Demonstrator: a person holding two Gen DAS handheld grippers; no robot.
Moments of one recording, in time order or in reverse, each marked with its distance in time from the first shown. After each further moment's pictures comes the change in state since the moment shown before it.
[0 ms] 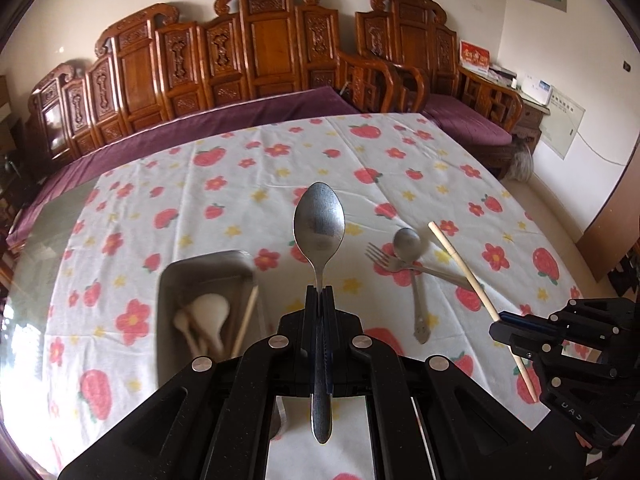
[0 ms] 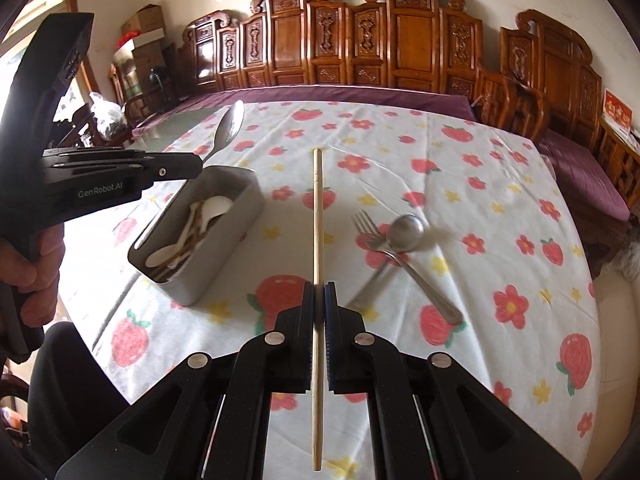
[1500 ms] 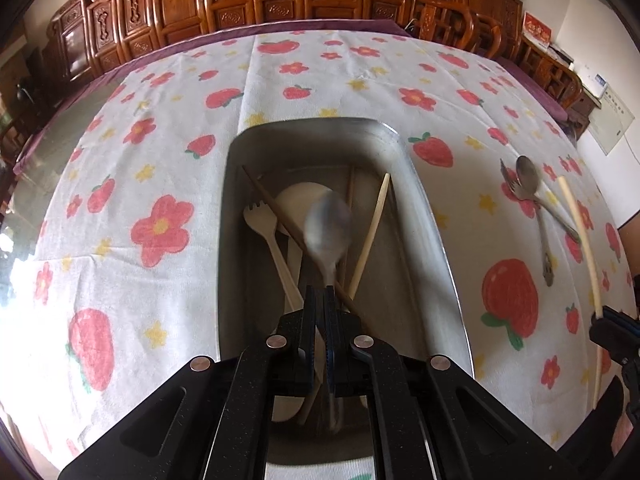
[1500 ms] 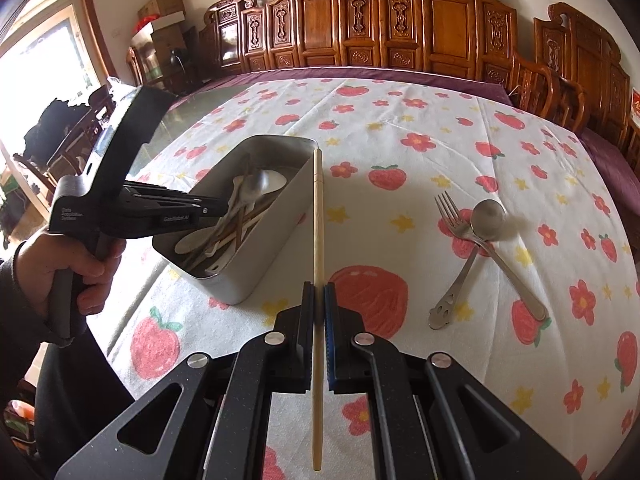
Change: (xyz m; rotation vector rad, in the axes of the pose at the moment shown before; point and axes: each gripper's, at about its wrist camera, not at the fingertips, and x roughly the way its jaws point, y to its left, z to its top) left arm 0.083 0.109 -0.067 -0.123 0.230 0.052; right arm 0.053 0.060 -0.009 -0.011 0.051 0.074
